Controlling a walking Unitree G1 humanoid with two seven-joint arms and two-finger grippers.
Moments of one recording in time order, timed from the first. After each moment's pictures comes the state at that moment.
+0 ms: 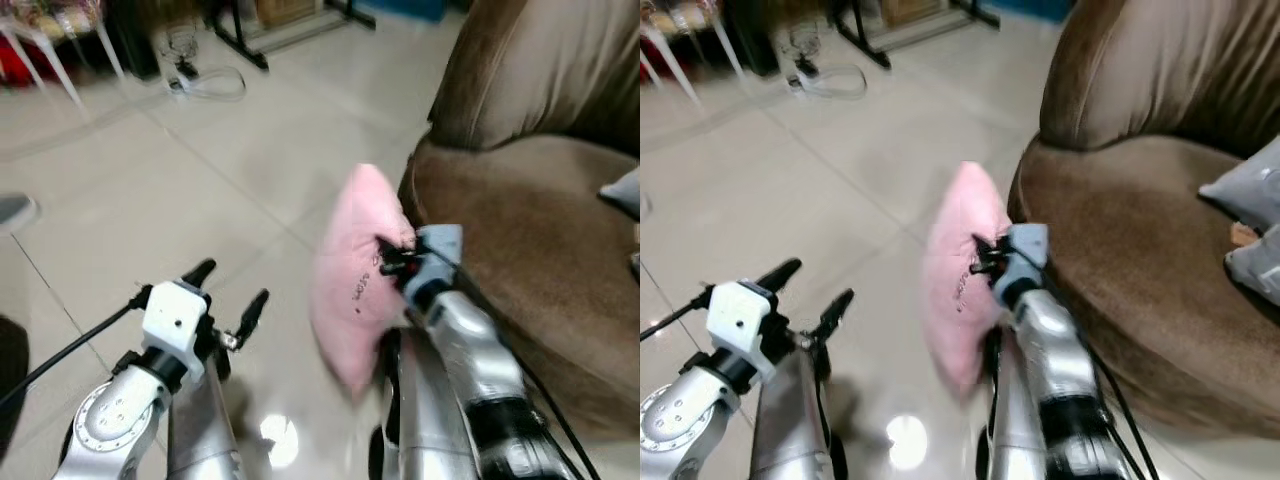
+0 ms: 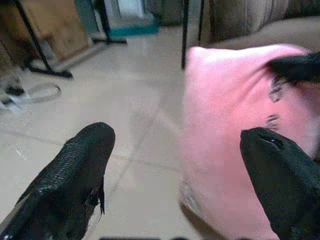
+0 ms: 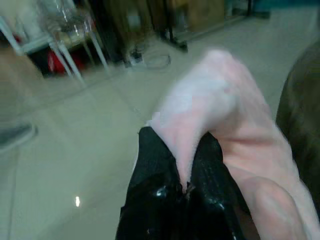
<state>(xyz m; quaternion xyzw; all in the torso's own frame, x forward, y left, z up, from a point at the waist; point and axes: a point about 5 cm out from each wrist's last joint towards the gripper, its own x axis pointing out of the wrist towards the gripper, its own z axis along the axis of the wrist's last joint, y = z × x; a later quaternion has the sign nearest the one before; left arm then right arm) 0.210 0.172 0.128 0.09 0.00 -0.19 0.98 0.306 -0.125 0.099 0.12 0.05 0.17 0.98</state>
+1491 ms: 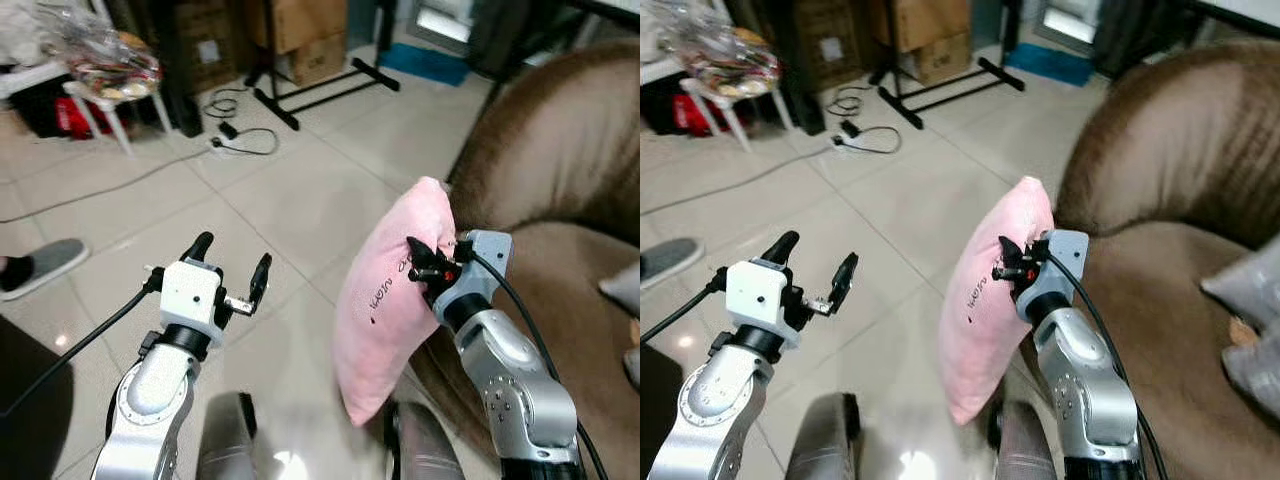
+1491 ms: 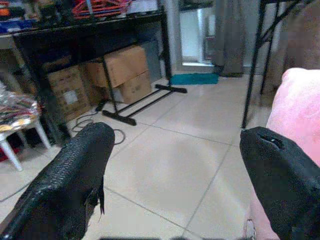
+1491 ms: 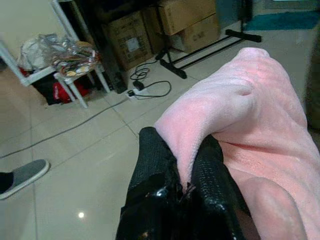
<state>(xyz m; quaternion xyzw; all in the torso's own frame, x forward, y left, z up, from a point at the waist) 0.233 0.159 0.128 0.08 -0.05 -0.12 0.99 0.269 -0.140 0.123 0.14 0.07 0.10 0.98</state>
